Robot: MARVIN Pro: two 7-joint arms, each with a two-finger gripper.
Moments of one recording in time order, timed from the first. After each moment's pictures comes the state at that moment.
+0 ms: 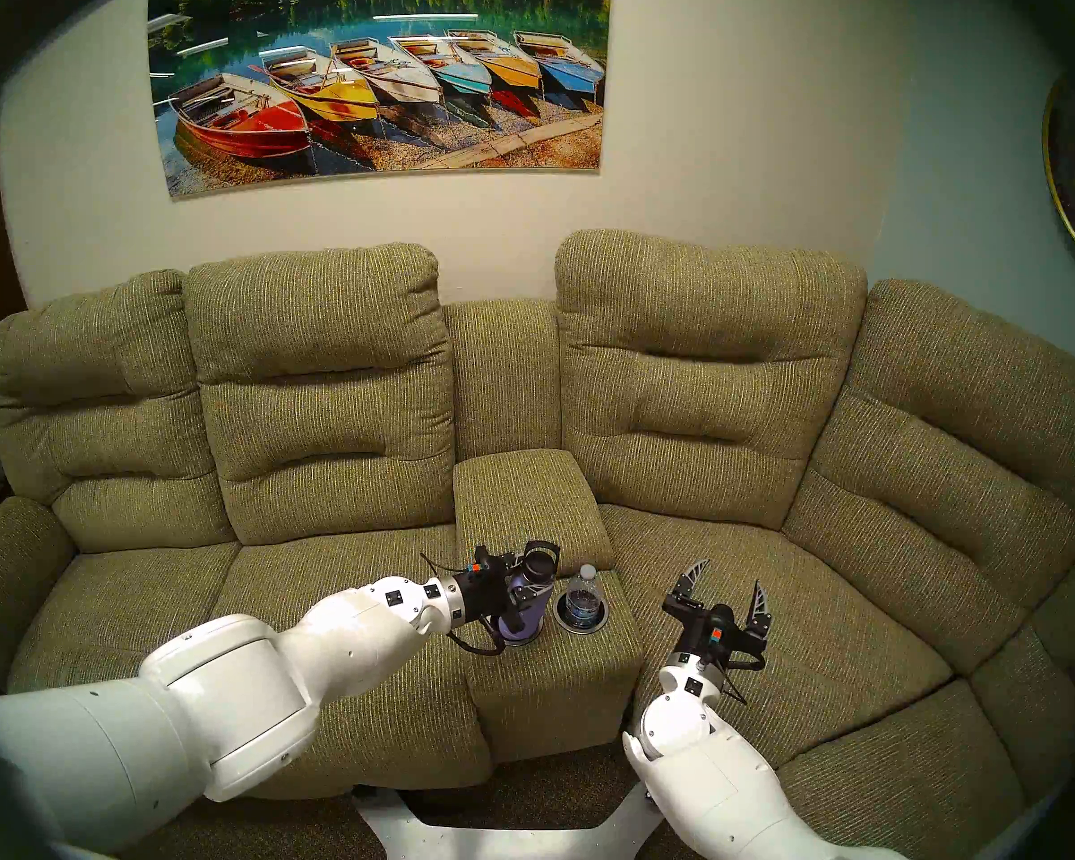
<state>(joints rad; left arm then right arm) 0.87 -1.56 -0.64 -0.18 -0.47 -0.71 -0.66 -1.54 -1.30 1.16 -1.08 0.19 -0.66 -0.89</state>
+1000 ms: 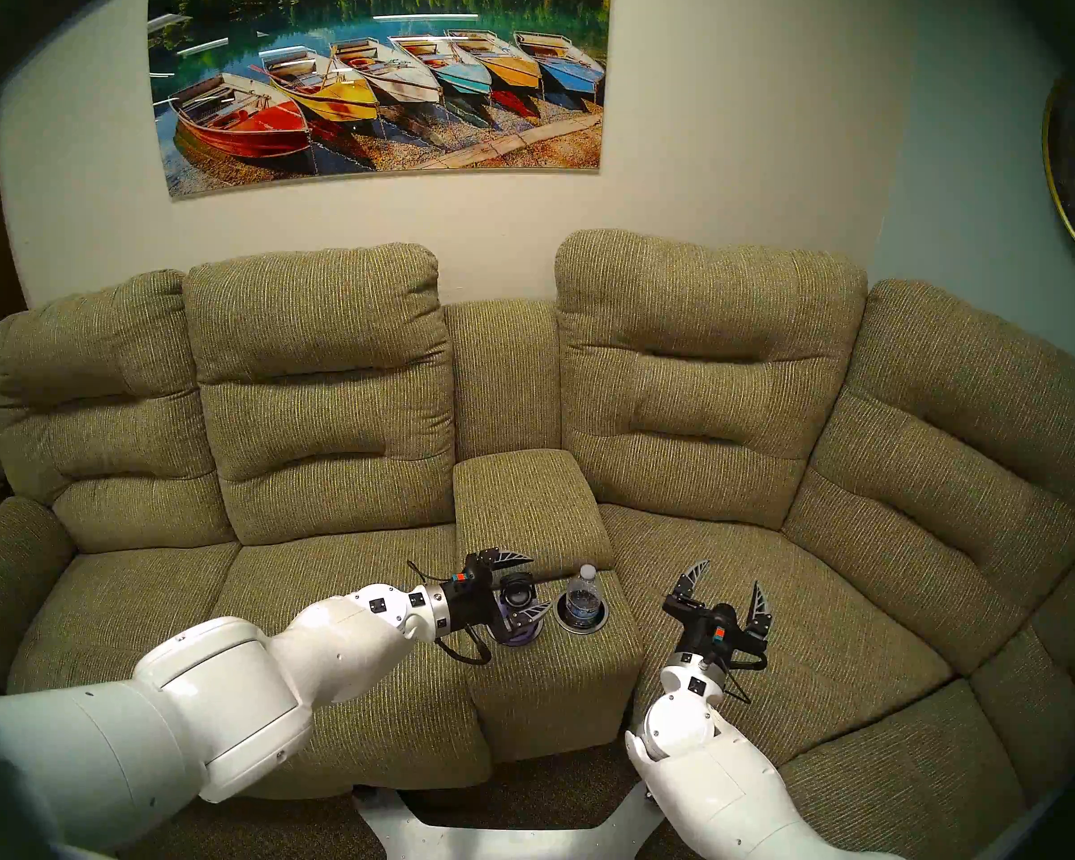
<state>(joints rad) 0.87 -1.52 -0.68 -0.19 -0.48 -0.82 -0.80 -1.56 -1.28 1.16 -1.13 0.23 -0.63 -0.86</state>
